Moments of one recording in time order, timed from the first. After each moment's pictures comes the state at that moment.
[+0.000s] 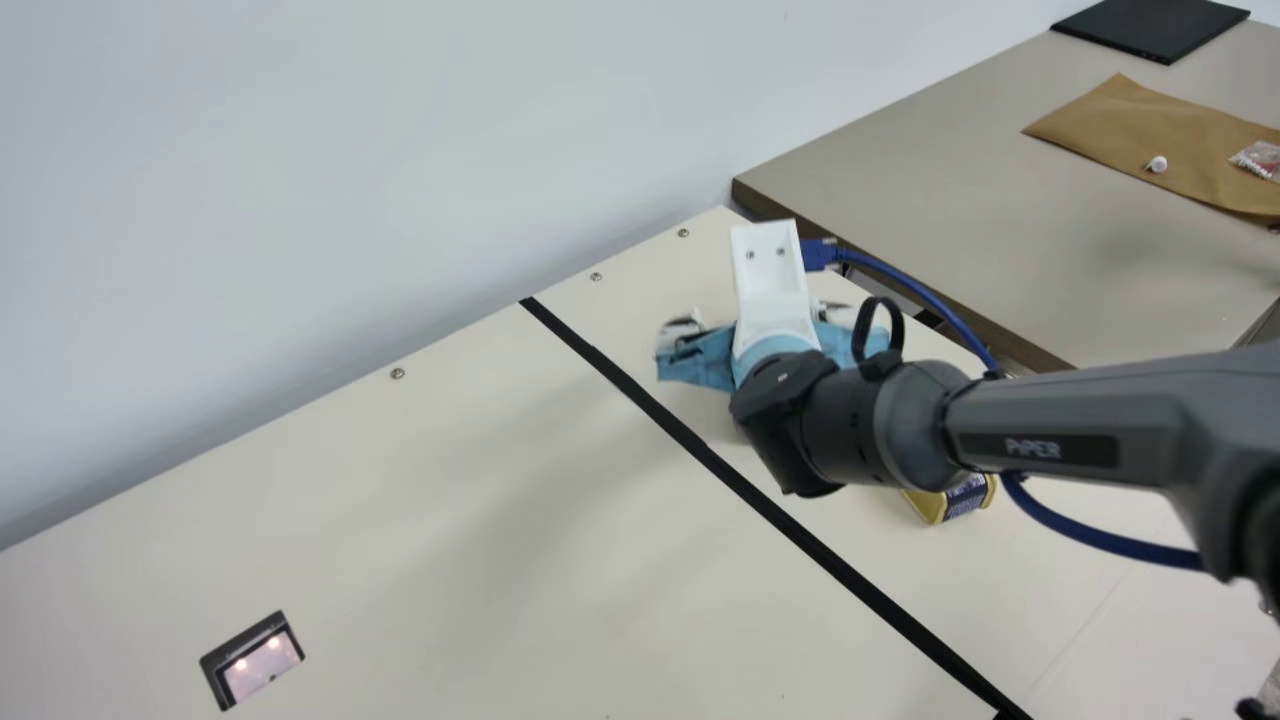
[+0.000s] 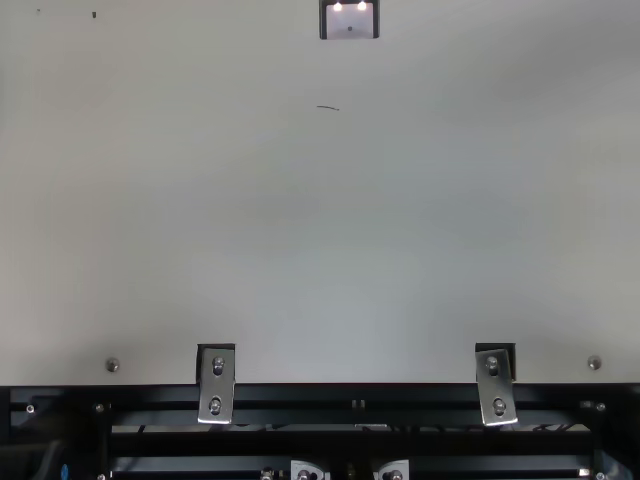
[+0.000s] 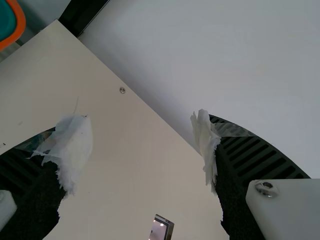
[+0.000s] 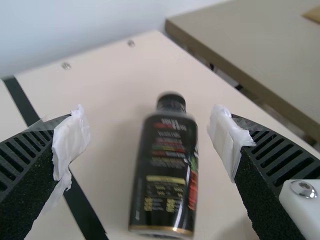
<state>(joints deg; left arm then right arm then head) 4.6 81.0 -57.3 -44.9 21.5 -5.6 -3.5 85.6 -39.7 77.5 -35.9 -62.5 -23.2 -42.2</state>
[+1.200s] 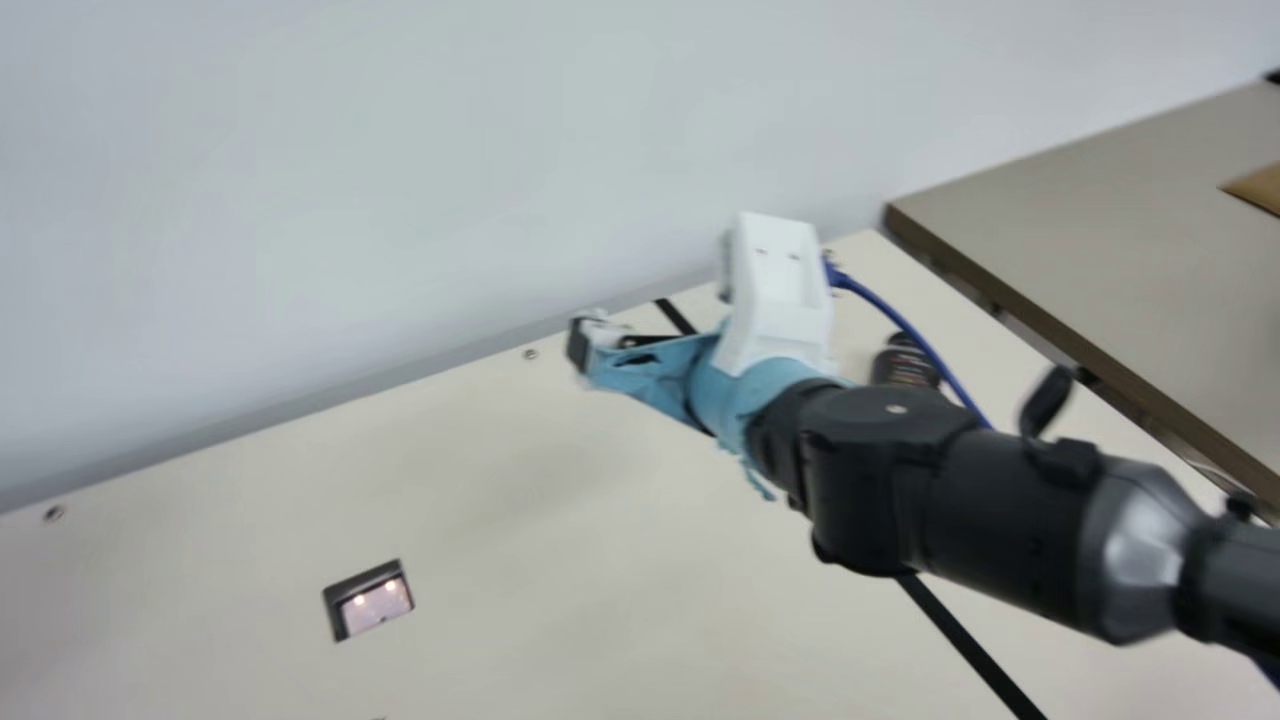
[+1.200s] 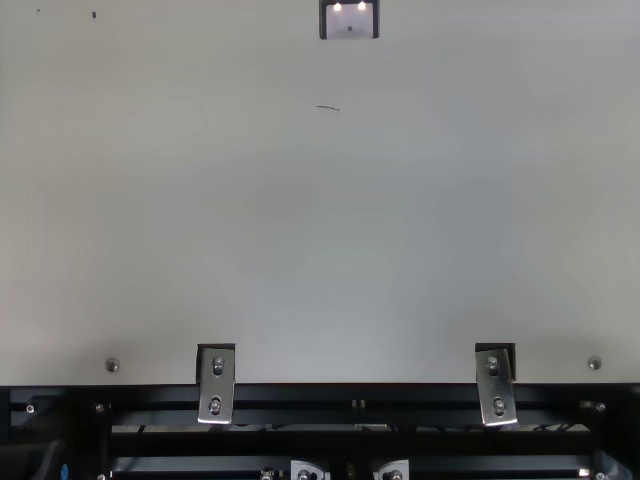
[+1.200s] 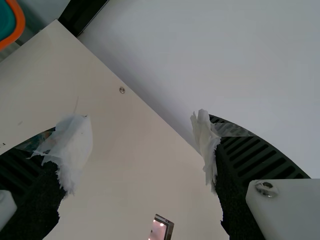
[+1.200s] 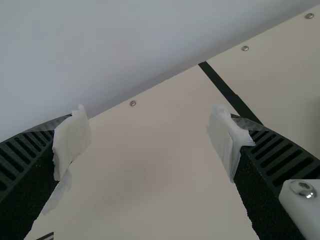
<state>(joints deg) 4.6 81.0 -57.3 -44.9 21.5 -5.6 15.8 78.6 -46.4 99.9 -22.7 -67.4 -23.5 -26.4</state>
